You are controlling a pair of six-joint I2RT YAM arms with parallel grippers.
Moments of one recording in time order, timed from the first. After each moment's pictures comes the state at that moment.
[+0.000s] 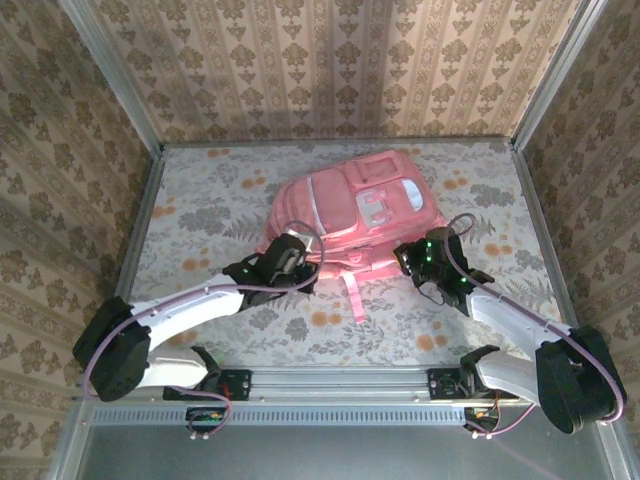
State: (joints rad) left arm -0.86 1.26 0.70 -0.24 -0.02 -0.50; right arm 0.33 1.13 0.48 0.01 -0.17 1.40
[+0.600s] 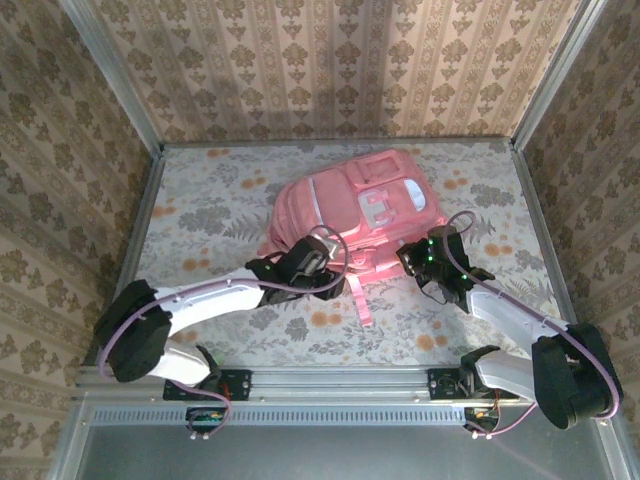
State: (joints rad) left arm -0.98 1.43 0.84 -0.26 0.01 -0.45; right arm 0.31 1.15 0.49 -0.01 -0.18 1.34
